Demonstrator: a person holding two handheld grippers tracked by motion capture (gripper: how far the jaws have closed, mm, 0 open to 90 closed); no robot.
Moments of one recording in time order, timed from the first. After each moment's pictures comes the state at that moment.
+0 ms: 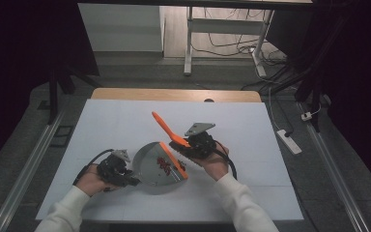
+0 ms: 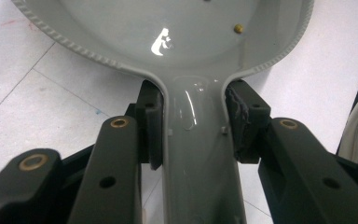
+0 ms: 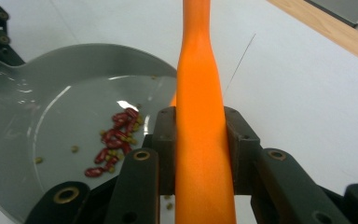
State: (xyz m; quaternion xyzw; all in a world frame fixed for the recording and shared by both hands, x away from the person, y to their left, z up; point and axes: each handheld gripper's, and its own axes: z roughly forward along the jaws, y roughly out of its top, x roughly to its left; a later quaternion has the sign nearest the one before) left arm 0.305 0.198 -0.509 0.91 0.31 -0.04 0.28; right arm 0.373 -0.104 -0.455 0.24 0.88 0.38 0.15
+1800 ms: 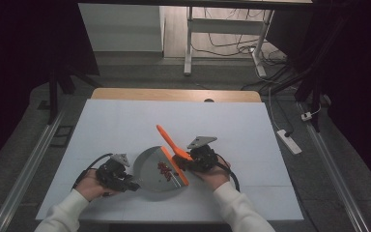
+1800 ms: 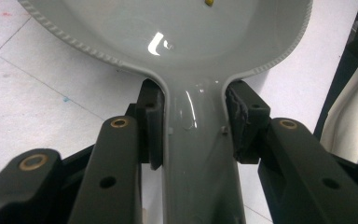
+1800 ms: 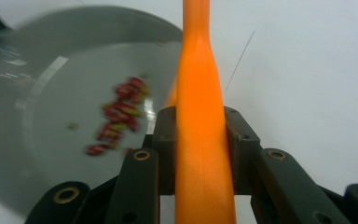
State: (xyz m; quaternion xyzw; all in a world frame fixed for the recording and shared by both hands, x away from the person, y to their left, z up) left arm 0.291 0.196 -0.508 0.91 0.30 -0.06 0.29; right arm 0.349 -0.111 -0.487 0.27 0.88 0.37 0.12
